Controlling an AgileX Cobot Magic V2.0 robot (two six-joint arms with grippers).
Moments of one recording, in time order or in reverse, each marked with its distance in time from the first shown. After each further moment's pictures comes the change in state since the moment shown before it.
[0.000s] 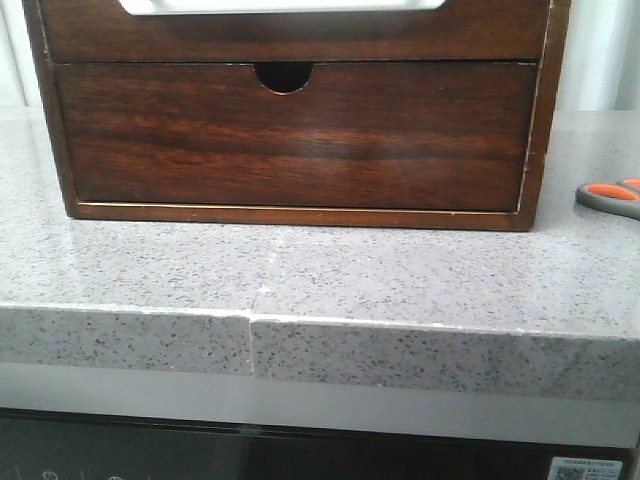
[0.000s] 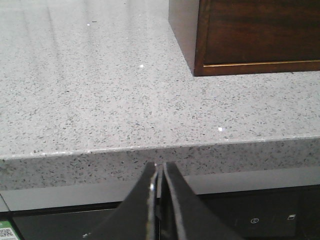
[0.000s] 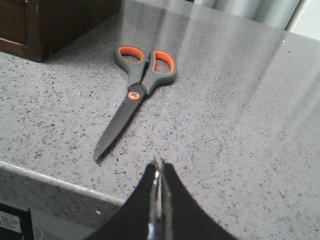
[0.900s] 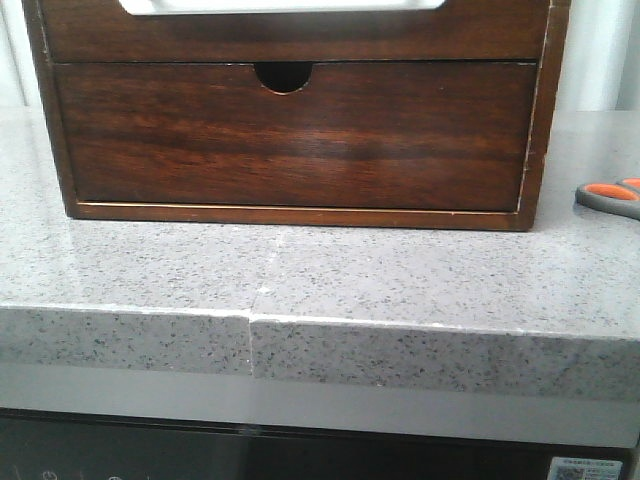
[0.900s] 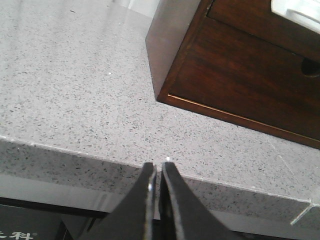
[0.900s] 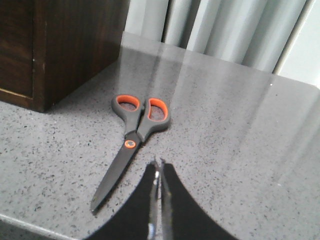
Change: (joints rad) left arm 0.000 0.000 0.000 -0.387 -0.064 -0.006; right arm 0.000 0.000 0.000 0.000 -0.151 0.000
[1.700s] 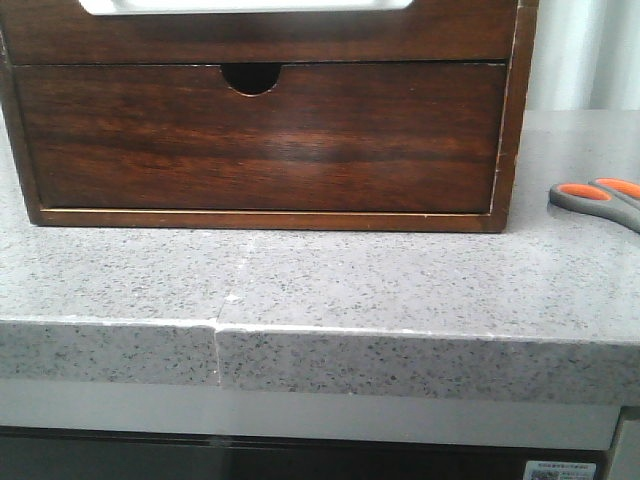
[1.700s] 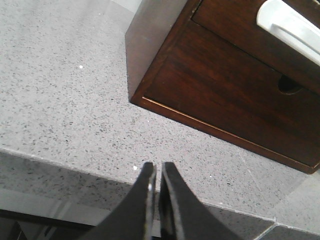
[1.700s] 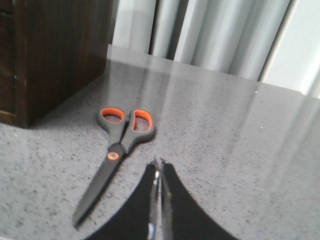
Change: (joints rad) left arm 0.000 0.000 0.000 -0.137 -0.008 -0.002; right arm 0.000 0.000 0.000 0.059 -0.055 0.000
